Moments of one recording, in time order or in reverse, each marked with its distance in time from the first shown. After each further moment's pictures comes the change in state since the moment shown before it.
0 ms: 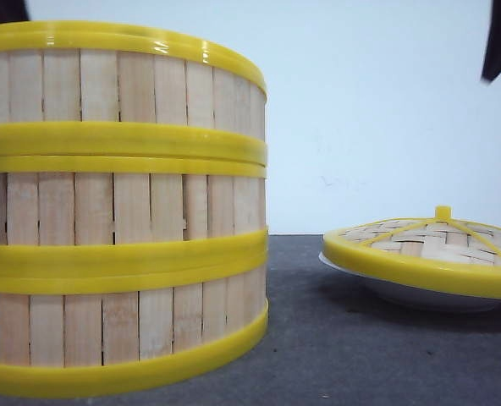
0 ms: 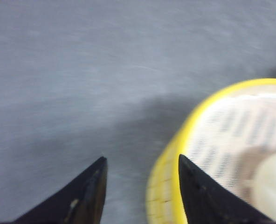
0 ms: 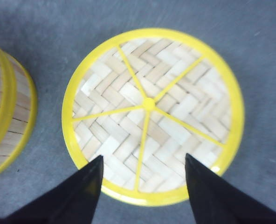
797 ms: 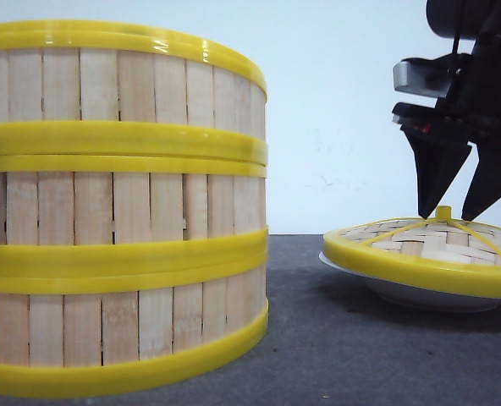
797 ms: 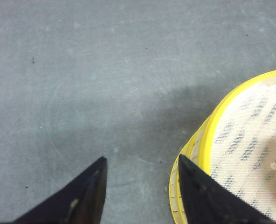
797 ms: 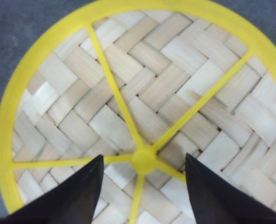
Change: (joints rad) left arm 0.018 -0.051 0.000 -0.070 -0.046 0.000; right arm 0.001 0.397 -0.001 0.219 -0.006 -0.023
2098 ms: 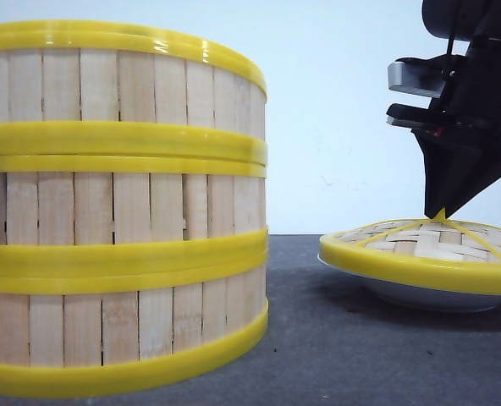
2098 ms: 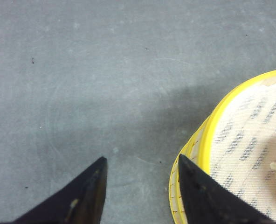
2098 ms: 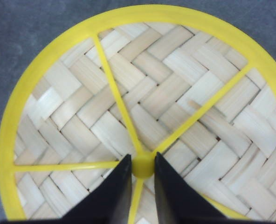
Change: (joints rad) left arm 0.000 0.000 0.000 0.000 0.000 0.000; right arm 0.006 0.000 0.000 0.026 0.001 -0.008
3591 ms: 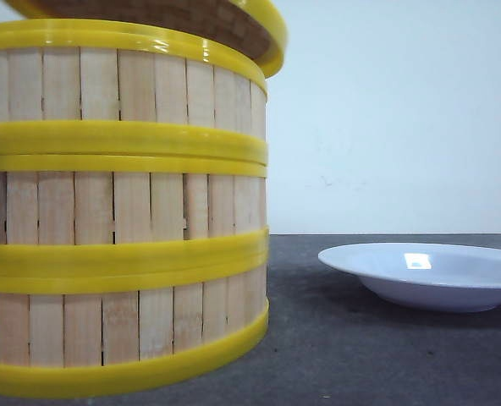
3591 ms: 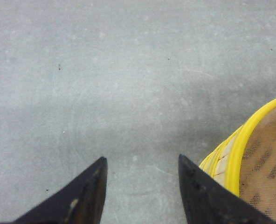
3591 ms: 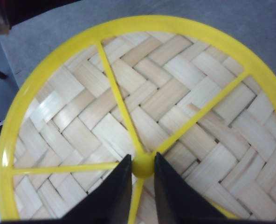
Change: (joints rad) left arm 0.037 0.000 0.000 0.034 -0.050 0.000; right arm 0.565 0.325 1.002 -0.494 -0.146 -0.084
